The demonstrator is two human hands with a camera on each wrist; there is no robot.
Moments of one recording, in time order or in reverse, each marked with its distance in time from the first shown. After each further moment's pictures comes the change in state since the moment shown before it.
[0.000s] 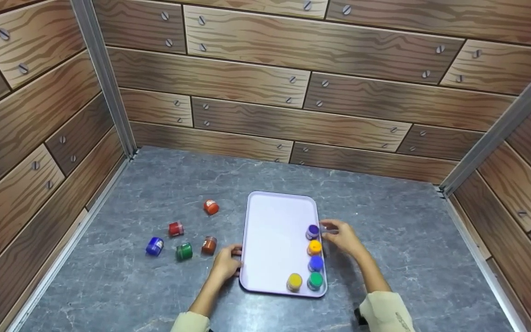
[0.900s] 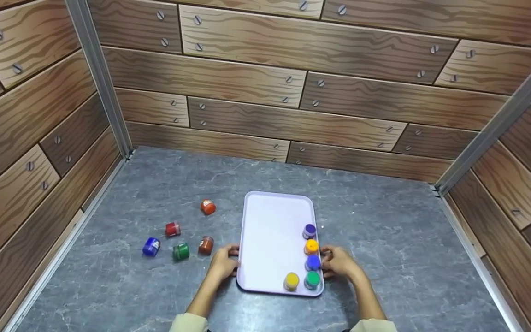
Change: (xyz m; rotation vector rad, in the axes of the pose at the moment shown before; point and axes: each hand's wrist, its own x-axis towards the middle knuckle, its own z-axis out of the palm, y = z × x) left_hand 0.004 -0.009 0.001 -0.041 -0.008 0.007; right_hand -0.055 -0.021 0.019 0.203 -0.151 0.419
